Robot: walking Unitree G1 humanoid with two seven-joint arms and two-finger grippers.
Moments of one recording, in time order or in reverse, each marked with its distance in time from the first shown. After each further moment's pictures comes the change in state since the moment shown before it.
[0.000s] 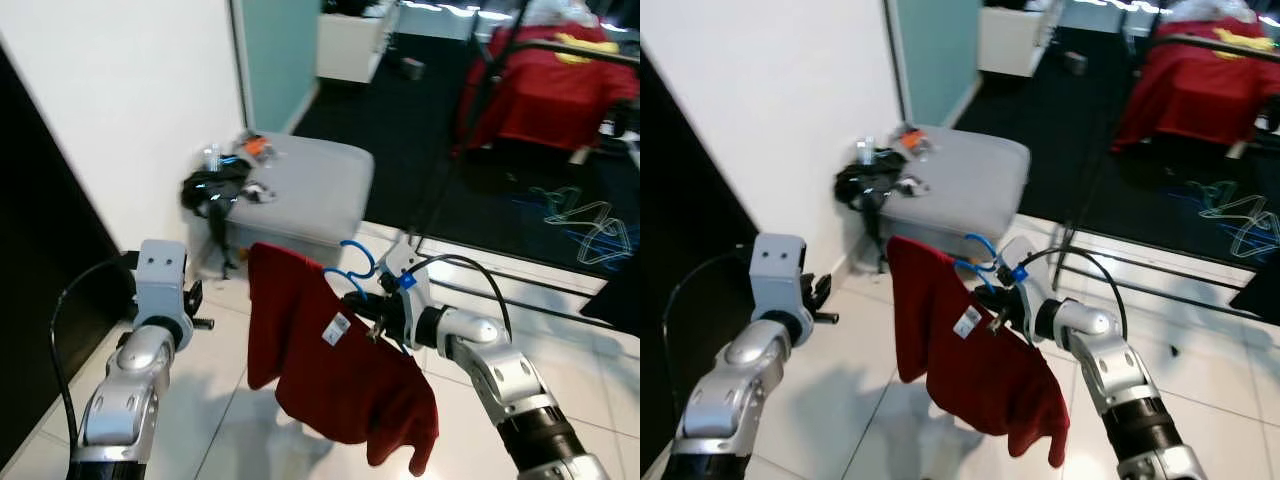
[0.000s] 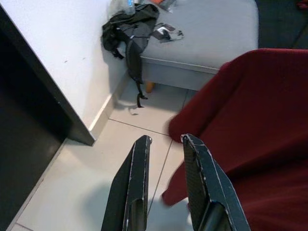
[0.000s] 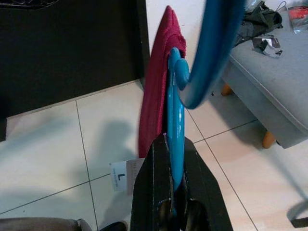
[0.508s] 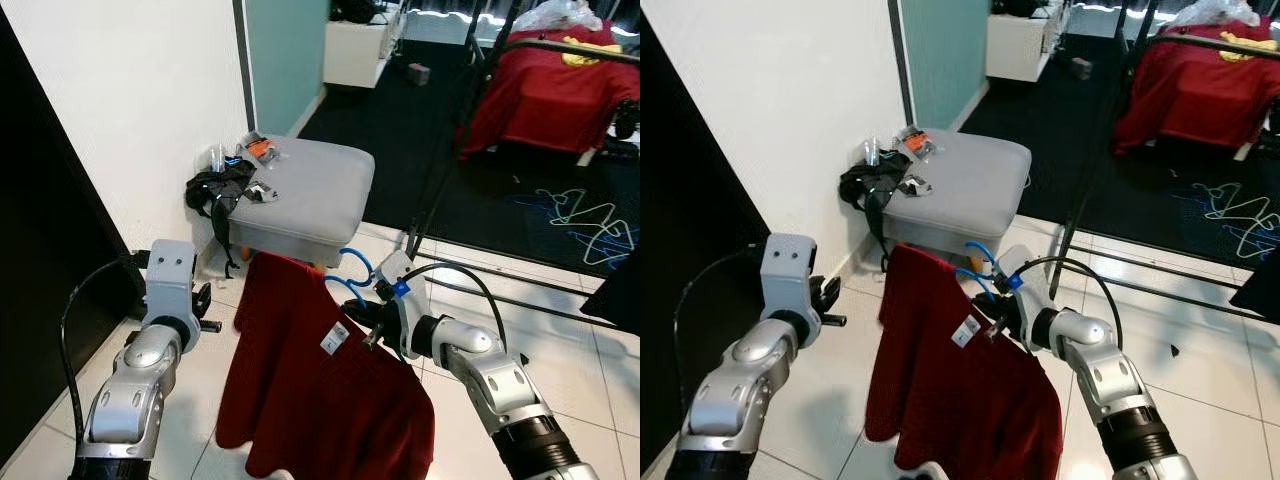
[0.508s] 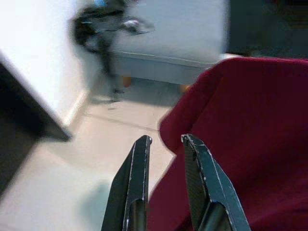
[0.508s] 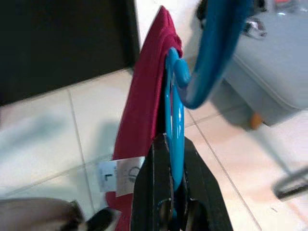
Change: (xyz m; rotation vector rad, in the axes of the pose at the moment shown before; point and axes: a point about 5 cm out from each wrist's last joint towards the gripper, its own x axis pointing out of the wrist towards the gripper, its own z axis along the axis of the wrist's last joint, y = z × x) left arm 0.000 -0.009 -0.002 0.000 0.036 -0.040; right arm -0.003 0.000 -0.010 0.010 0.036 -0.041
